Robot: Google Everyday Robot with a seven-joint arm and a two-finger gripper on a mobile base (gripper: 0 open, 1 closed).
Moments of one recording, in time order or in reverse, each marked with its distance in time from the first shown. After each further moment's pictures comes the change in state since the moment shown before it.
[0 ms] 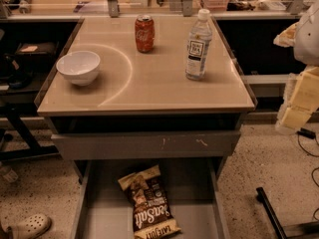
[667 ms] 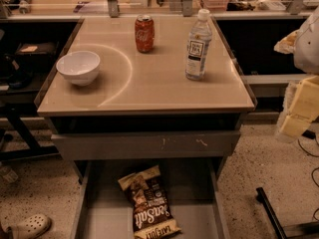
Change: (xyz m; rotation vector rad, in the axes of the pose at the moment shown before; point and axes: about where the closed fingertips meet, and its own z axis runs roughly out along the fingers) arm -0.001 0.011 0.004 -0.008 -0.002 0.007
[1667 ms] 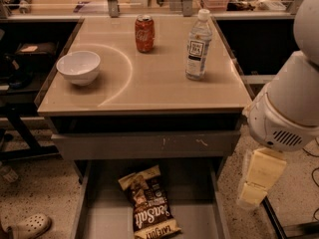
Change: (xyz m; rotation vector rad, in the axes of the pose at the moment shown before) arm -0.011 0.100 0.078 -0.183 0.053 0.074
